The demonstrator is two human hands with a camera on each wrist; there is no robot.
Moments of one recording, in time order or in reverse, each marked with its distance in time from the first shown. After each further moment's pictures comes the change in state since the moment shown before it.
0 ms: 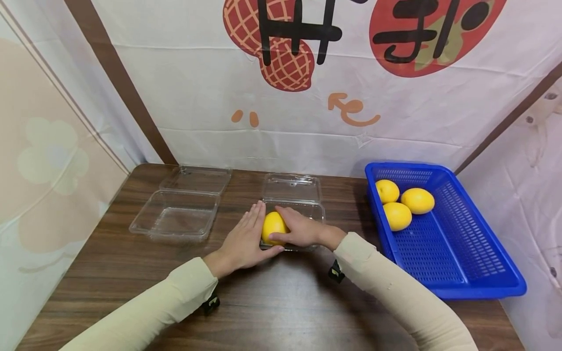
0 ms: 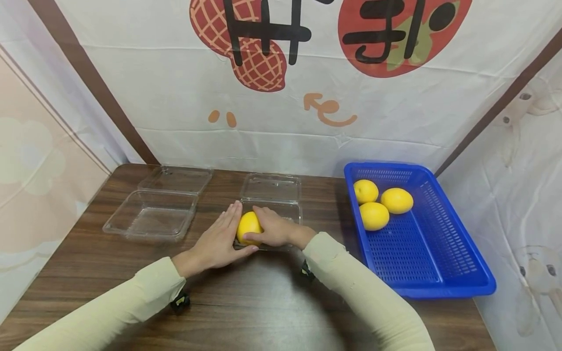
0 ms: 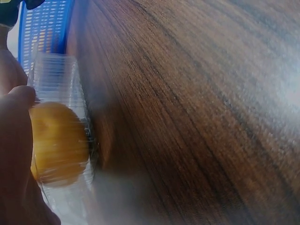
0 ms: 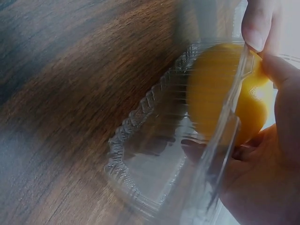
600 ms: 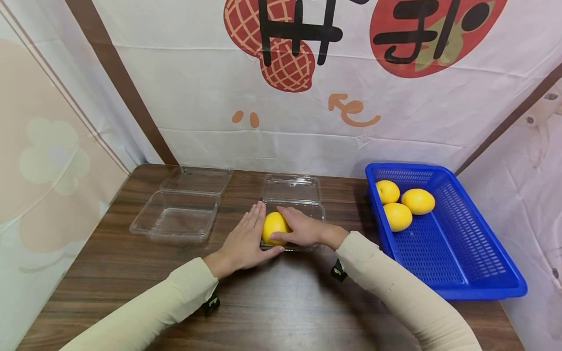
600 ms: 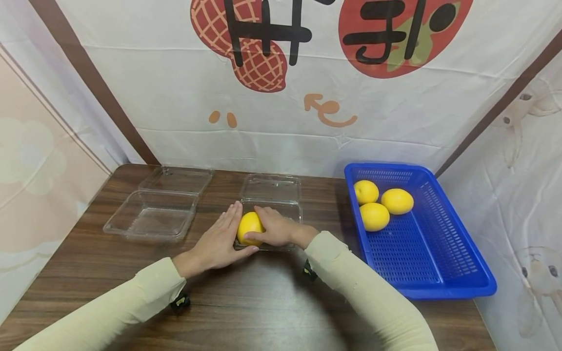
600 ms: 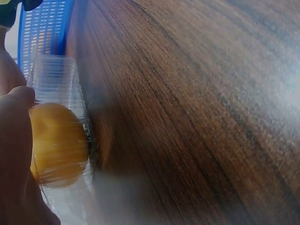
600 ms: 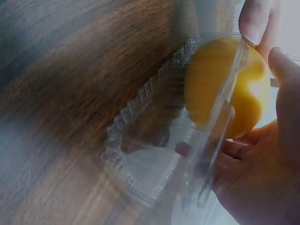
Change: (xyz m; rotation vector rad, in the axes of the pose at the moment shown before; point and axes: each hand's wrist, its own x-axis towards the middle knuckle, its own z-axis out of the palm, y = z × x) left_hand -0.001 0.000 0.000 -0.012 -0.005 -0.006; right_hand -0.004 0.000 -0.006 -0.036 -0.020 0.018
